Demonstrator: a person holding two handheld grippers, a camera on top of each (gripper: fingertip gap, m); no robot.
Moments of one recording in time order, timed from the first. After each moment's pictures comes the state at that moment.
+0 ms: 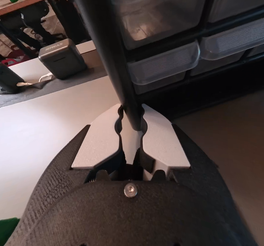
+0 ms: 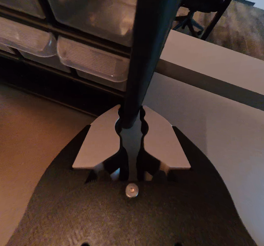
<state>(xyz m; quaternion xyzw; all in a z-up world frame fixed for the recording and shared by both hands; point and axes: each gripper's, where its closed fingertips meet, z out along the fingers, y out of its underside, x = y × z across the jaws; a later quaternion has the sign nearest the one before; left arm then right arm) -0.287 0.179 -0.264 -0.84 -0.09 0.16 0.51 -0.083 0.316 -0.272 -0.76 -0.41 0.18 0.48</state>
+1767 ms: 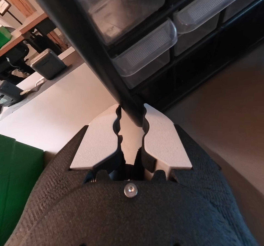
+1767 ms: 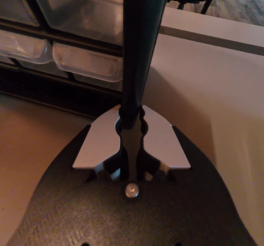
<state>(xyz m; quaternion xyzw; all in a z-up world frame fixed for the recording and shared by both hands) -0.198 0.060 -0.267 -0.84 0.08 0.16 0.52 0.007 0.193 -0.273 -0.78 -0.36 0.18 0.48</state>
